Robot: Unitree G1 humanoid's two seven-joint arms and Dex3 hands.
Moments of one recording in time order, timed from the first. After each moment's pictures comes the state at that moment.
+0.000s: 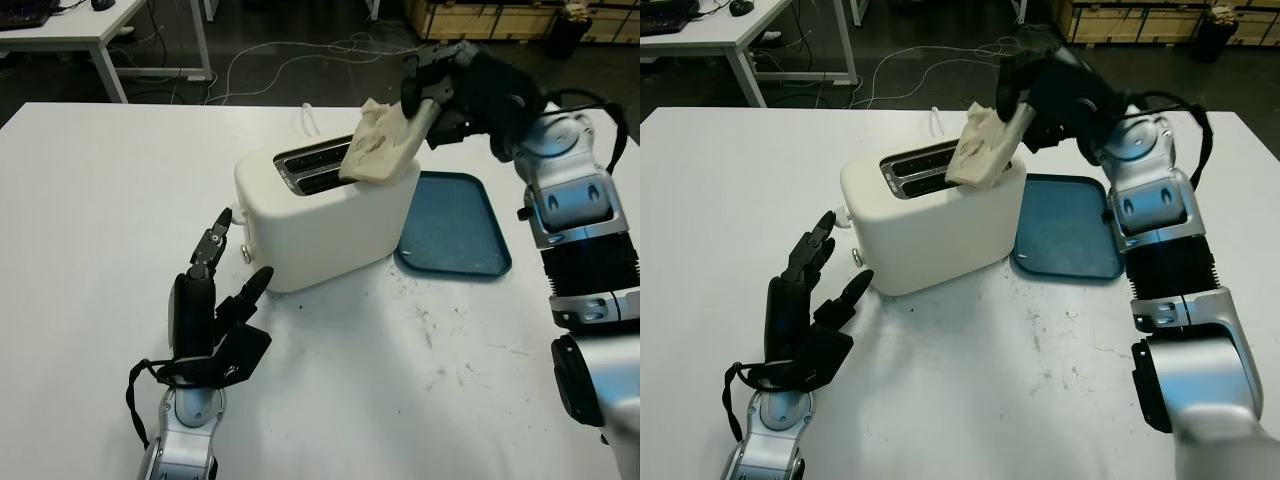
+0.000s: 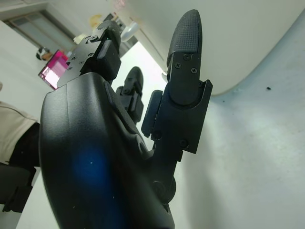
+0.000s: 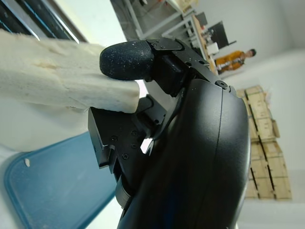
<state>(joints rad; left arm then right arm) 0.17 -0.01 -0.12 -0.23 0.41 -0.09 0.28 -0.89 -0.47 0.11 0.38 -0.15 0.22 0.42</state>
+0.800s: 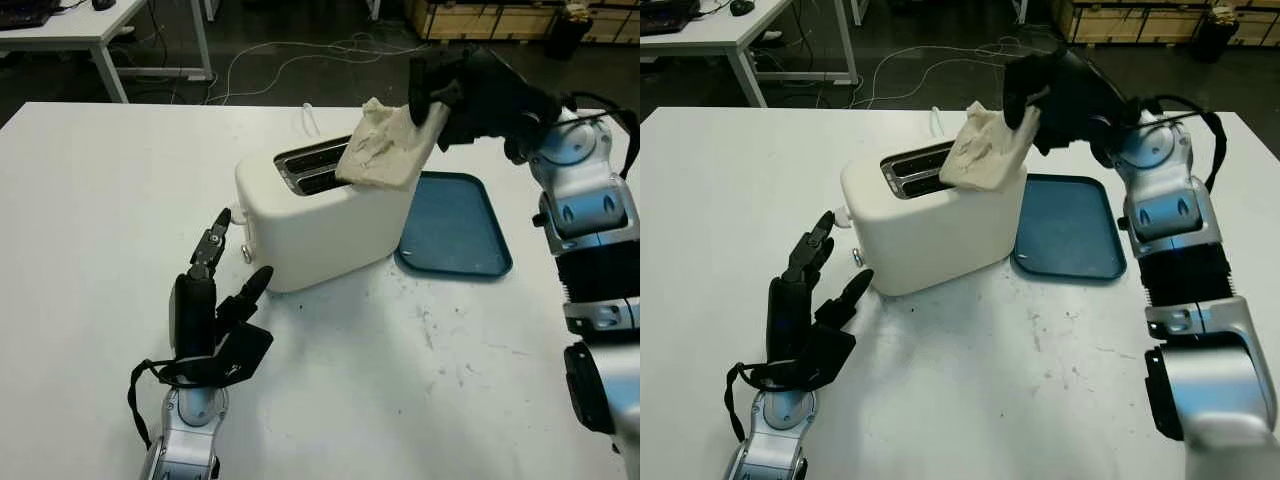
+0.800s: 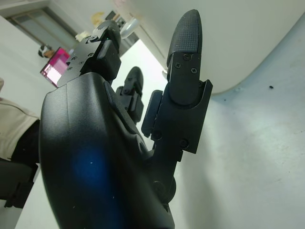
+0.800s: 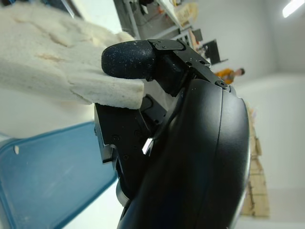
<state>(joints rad) 0.17 -0.02 -0.12 -0.21 0.43 -0.09 0.30 -0.80 -0.54 0.10 0.29 -0.17 0.07 0.51</state>
